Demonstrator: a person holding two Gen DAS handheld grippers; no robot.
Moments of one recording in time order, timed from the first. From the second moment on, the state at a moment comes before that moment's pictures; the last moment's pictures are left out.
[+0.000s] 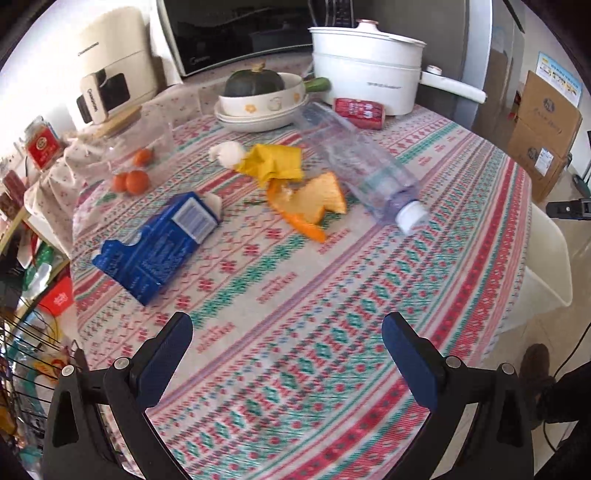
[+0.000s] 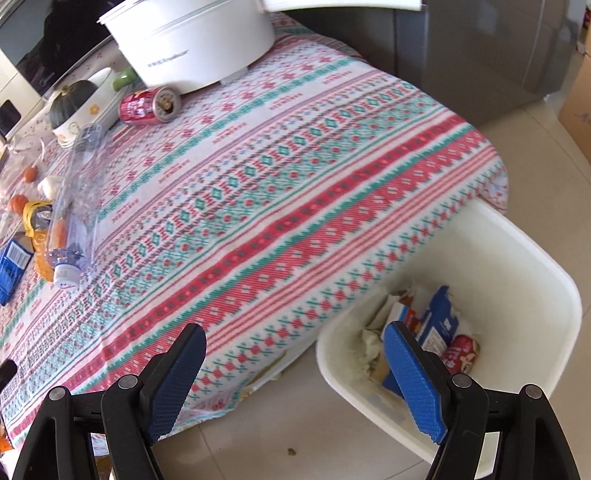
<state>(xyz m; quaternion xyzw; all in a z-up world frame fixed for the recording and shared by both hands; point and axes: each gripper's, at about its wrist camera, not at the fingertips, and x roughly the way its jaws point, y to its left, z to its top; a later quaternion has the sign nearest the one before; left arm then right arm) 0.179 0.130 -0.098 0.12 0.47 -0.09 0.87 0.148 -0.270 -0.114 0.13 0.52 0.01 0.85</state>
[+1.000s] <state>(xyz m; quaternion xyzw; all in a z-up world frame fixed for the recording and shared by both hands) 0.340 0.222 -0.155 0.12 0.58 -0.10 0.80 0.194 -0.226 -0.137 0.06 0.53 0.03 0.84</state>
